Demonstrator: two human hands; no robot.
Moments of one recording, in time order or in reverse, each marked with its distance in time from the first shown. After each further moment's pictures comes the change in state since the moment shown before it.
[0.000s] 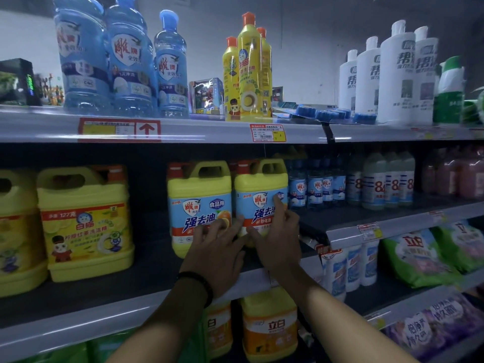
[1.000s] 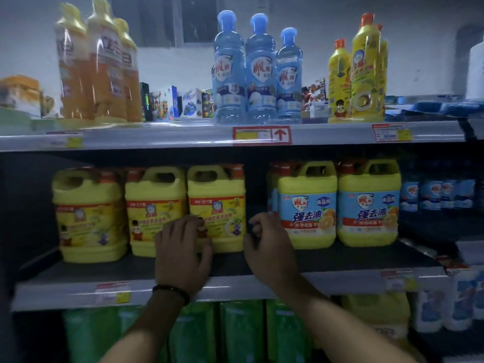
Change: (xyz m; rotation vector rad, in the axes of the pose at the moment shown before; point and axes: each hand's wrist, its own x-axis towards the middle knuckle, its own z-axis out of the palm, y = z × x) left_hand -0.182 -0.187 -0.059 -0.032 0.359 -0.583; right_hand -0.113 -0.188 0.098 0.319 -0.184 -0.406
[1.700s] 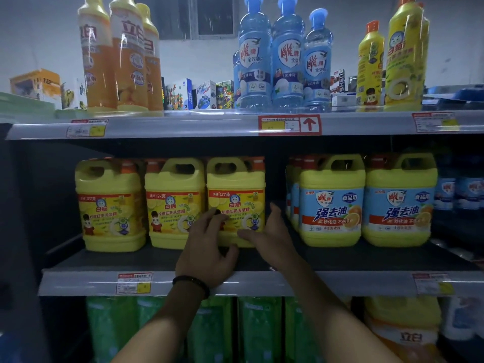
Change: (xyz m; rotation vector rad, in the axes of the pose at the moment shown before) left_hand -0.002 -0.006 0.007 -0.306 -0.229 -0.075; right_hand 0.030 0.009 0.053 0.438 -0.322 0.514
